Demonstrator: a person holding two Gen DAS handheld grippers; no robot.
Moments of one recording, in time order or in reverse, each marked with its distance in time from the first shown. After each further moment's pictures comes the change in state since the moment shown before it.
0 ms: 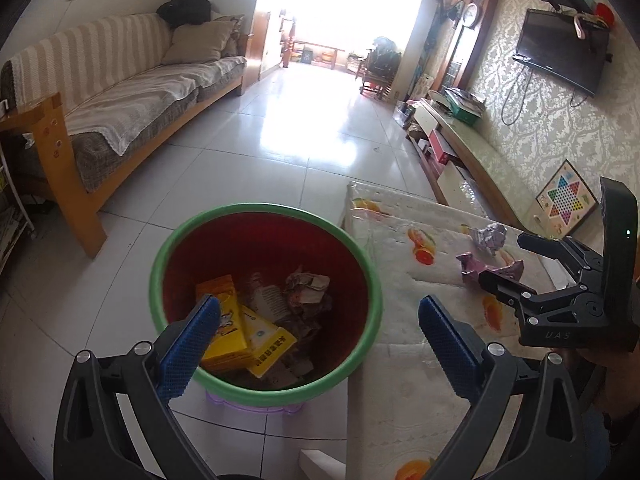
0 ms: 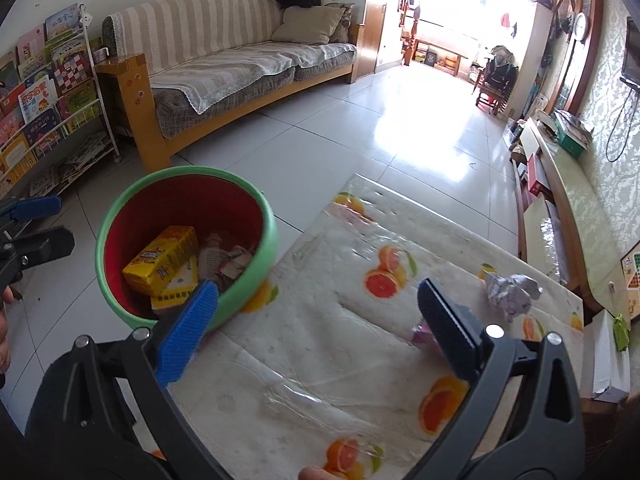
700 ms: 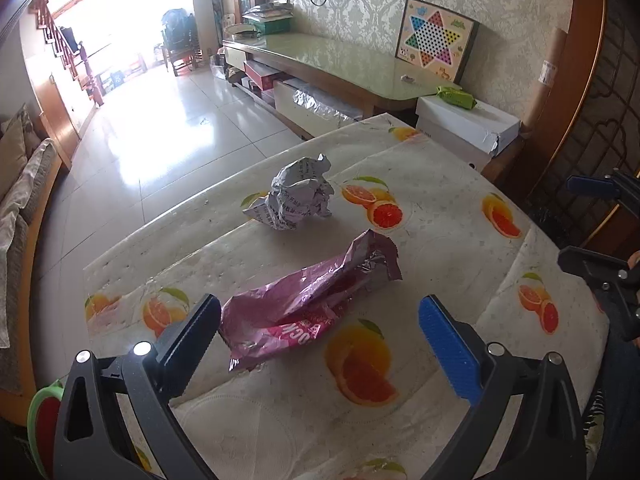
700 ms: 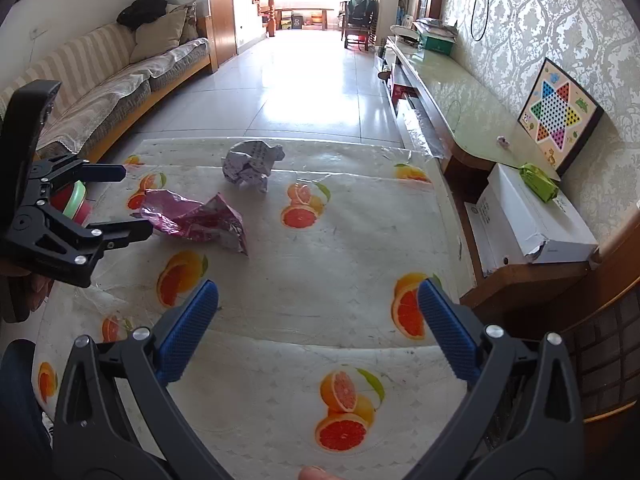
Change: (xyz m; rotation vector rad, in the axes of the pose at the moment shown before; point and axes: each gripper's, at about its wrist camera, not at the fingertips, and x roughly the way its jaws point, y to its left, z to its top) left arm 0.177 -0.284 0.017 0.649 0.221 -0.242; right arm -0.075 -0.225 -0.151 0.386 0.068 -0.248
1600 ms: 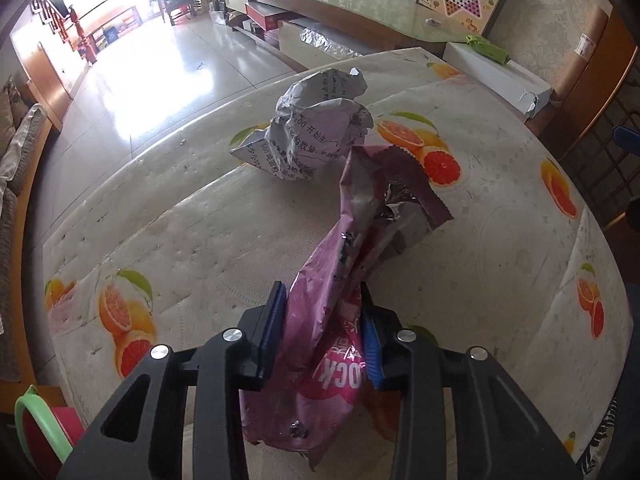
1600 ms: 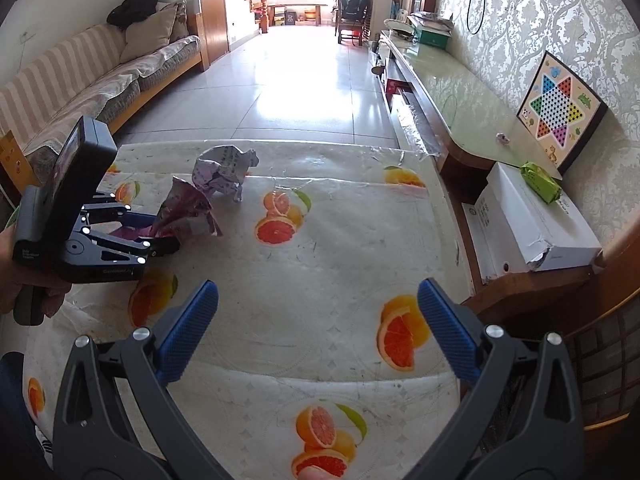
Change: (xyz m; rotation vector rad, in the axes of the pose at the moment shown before) left arm 0.068 0.024 -0.008 -0.055 0.186 -0.014; right arm 0.036 -0.011 0.024 0.000 0.012 -0.006
